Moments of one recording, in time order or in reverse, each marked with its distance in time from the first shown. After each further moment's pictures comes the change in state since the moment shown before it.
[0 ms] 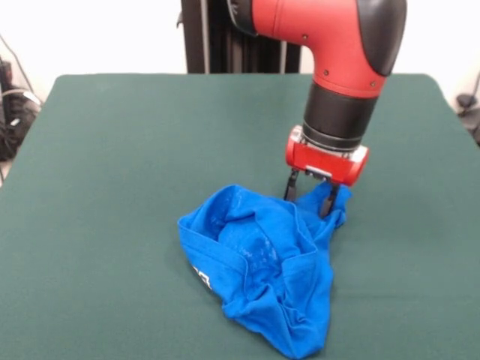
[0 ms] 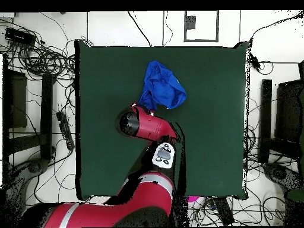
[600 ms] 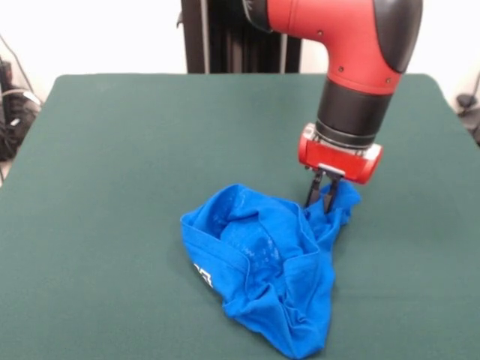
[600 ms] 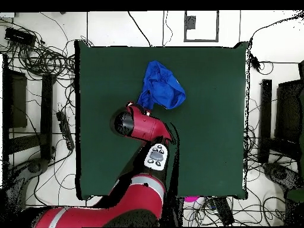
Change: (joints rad) arm 0.048 0.003 -0.027 0.000 0.058 0.000 0.000
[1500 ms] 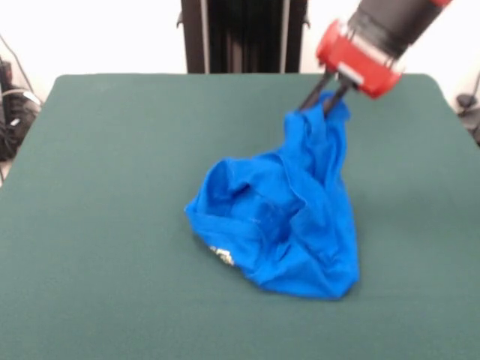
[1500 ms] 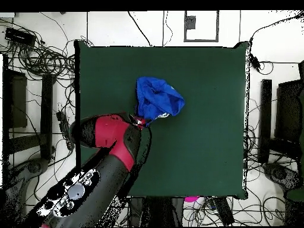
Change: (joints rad) arm 0.377 0.071 -0.547 -0.100 0.019 0.399 0.000
